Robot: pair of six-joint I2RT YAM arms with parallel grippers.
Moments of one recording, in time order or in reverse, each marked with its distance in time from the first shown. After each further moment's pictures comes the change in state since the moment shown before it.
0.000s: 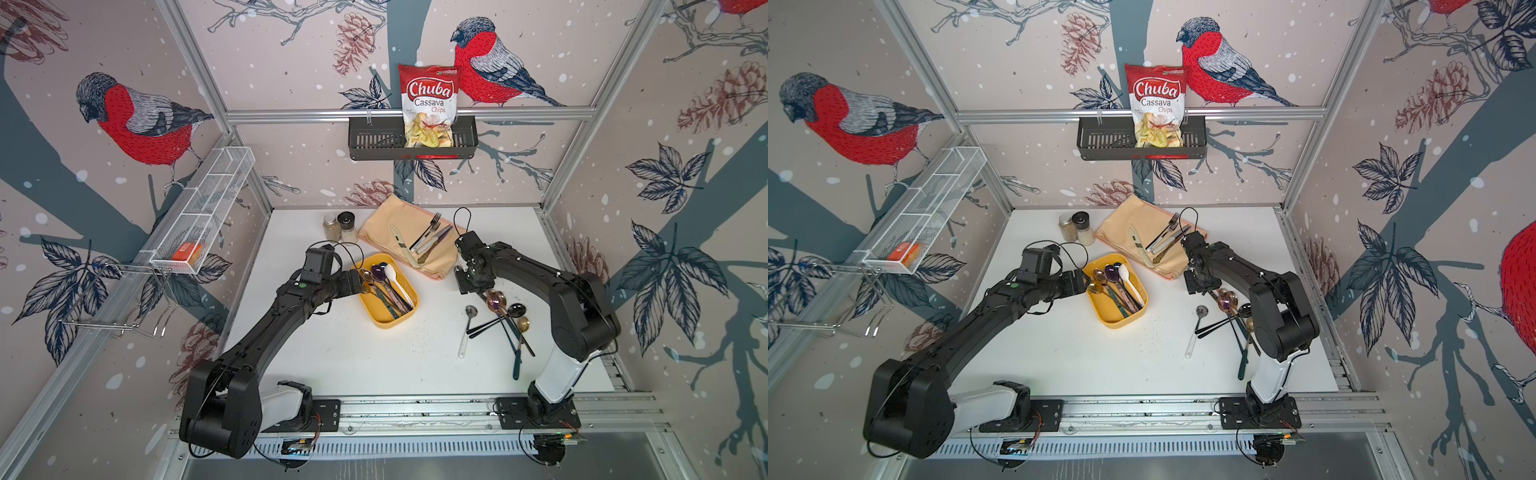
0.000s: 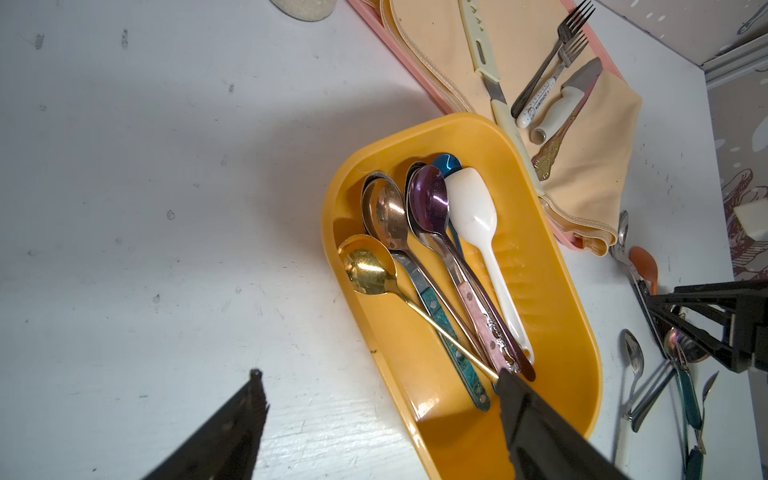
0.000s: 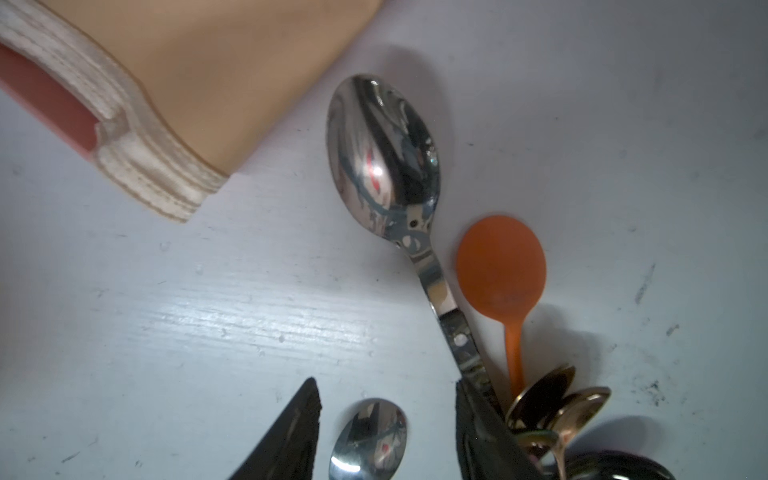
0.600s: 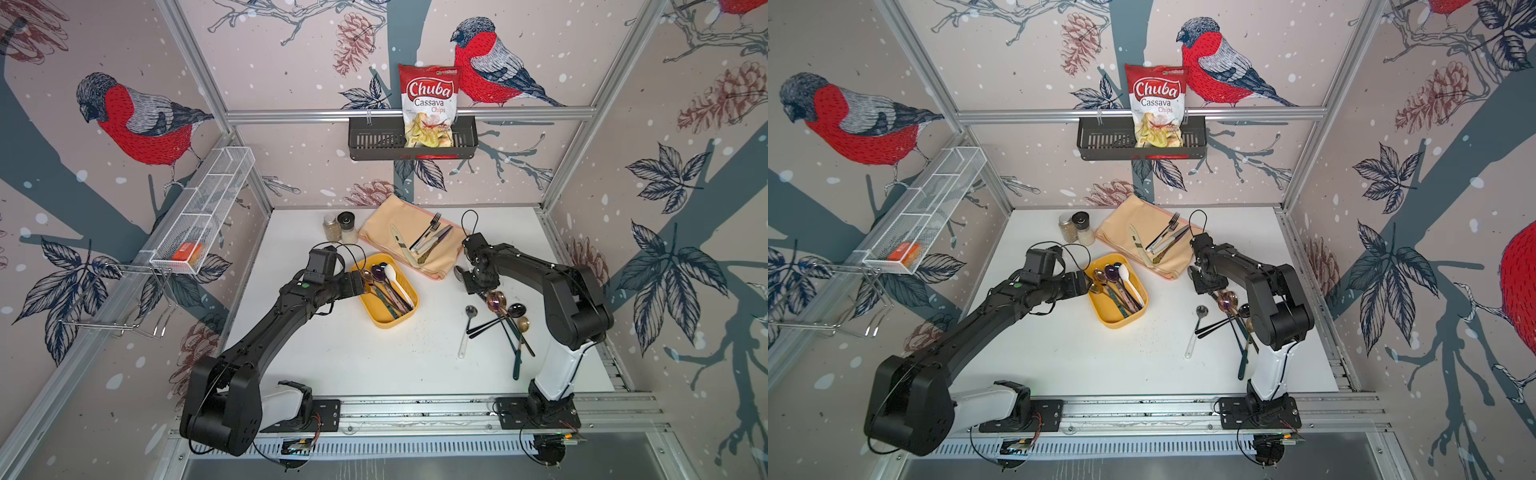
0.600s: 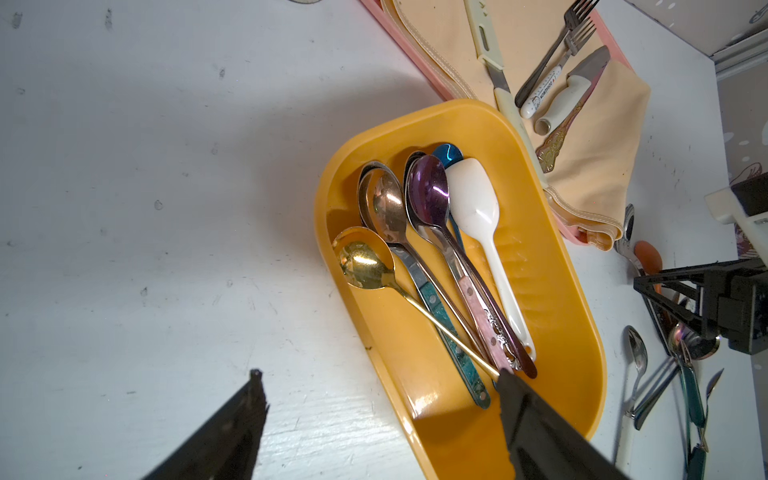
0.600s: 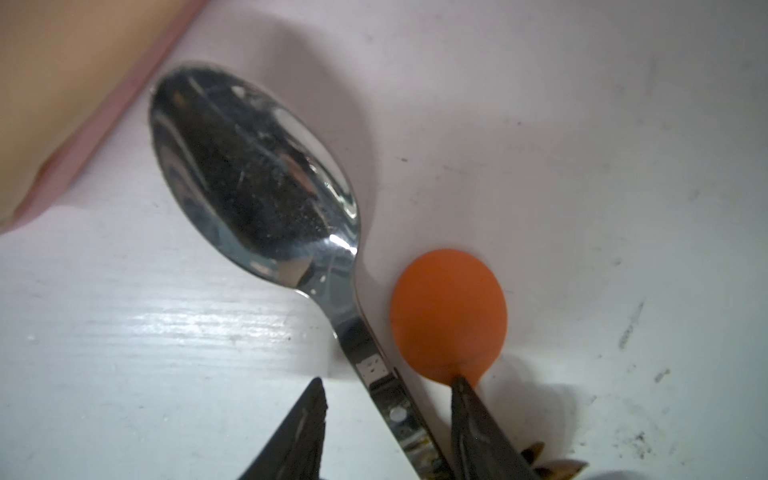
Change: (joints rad) left arm -0.024 0.014 -0.002 0.000 -0.011 -0.016; right arm -0.074 0.068 -0.020 0.066 0.010 -0.066
